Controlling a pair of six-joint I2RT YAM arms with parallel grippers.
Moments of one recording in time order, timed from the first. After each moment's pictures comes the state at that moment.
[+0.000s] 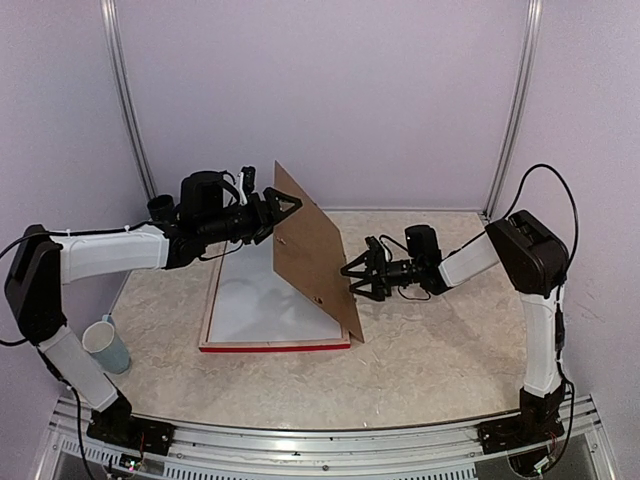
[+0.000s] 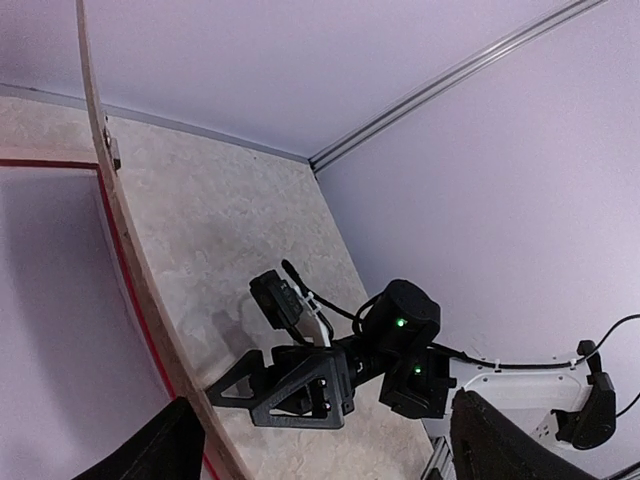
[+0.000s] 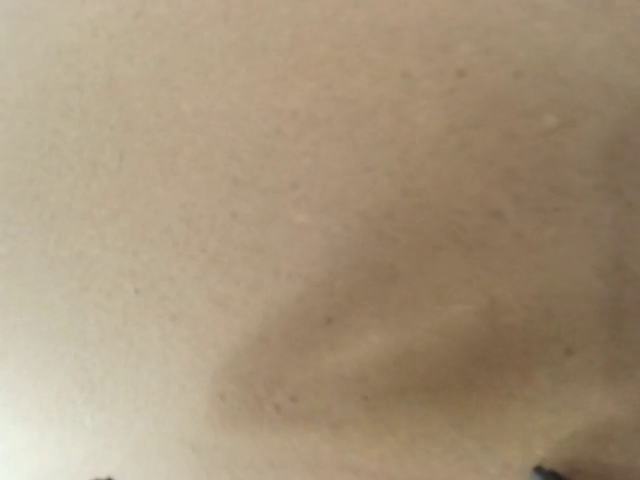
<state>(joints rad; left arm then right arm) -0.59 1.63 1.13 0.31 0.33 -0.83 0.46 2.16 1.13 0.59 -0.96 0.91</state>
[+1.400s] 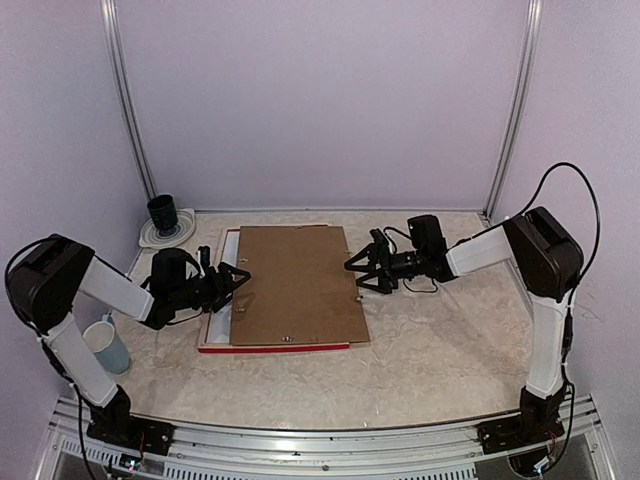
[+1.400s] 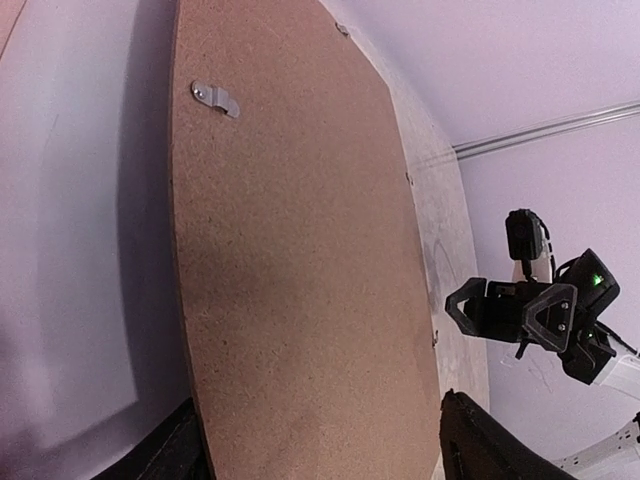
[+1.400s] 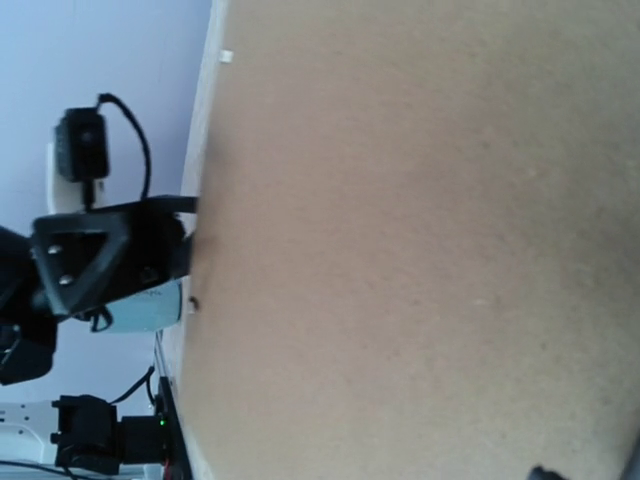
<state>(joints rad) -0.33 1.66 0.53 0.71 0.43 -0.89 0.45 2.07 1.15 0.36 -0.90 0.80</state>
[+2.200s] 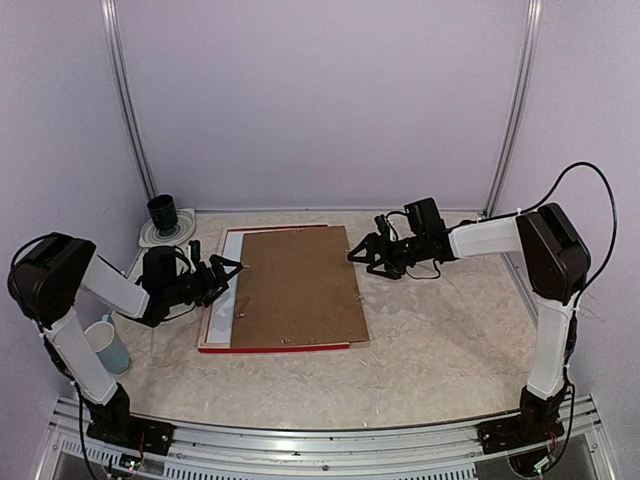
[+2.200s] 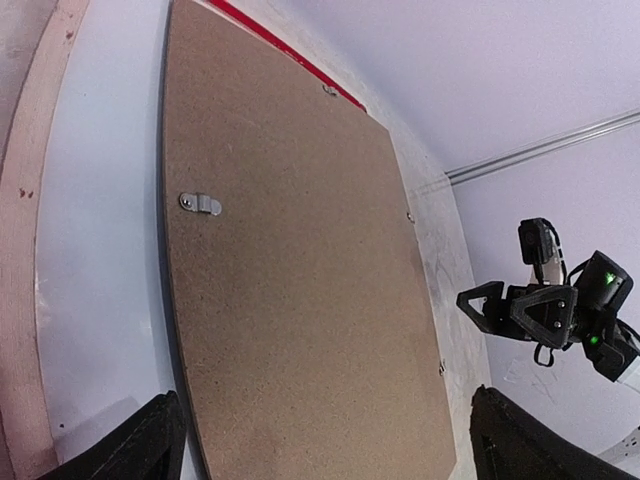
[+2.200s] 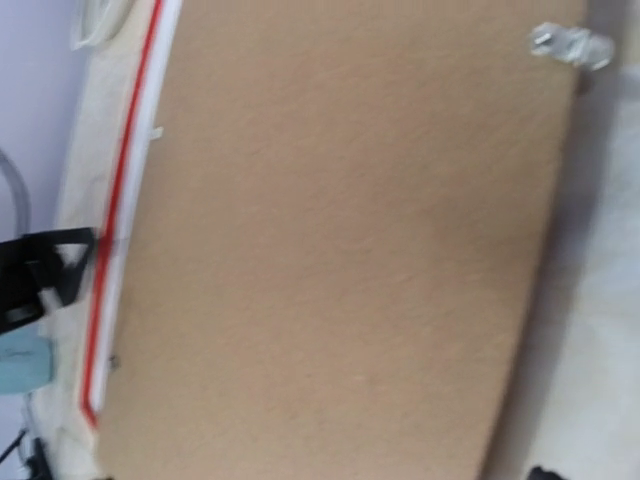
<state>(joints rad) -0.24 1.72 0.53 0.80 0.49 -0.86 0.45 2.01 1.29 0.03 -0.66 0.61</state>
